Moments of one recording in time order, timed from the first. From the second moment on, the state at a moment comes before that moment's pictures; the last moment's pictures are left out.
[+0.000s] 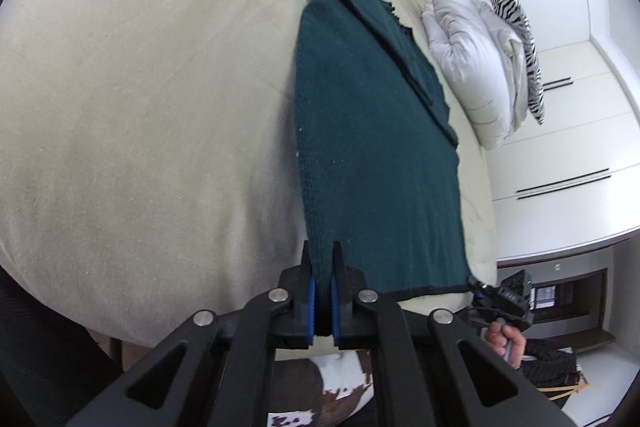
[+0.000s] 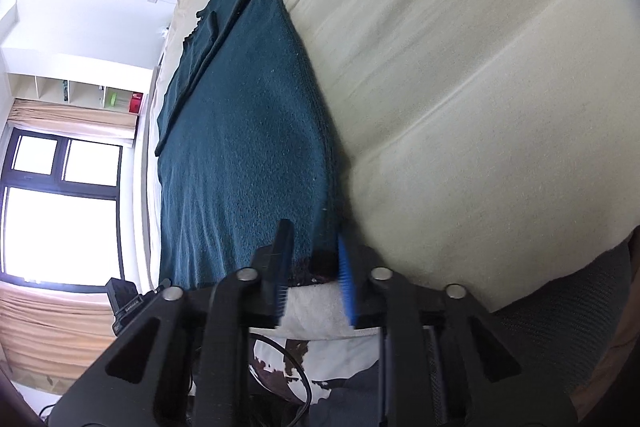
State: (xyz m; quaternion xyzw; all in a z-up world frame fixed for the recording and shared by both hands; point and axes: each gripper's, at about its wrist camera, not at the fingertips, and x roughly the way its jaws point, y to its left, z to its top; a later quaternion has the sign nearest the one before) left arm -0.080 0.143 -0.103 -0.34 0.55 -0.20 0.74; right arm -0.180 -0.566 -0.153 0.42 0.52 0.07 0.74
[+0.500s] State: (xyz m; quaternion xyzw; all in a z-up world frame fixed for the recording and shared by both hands) left arm -0.050 0.169 -0.042 -0.45 0.44 -0.24 0.74; right arm -0.150 -0.545 -0.071 0.40 0.43 0.13 0.80
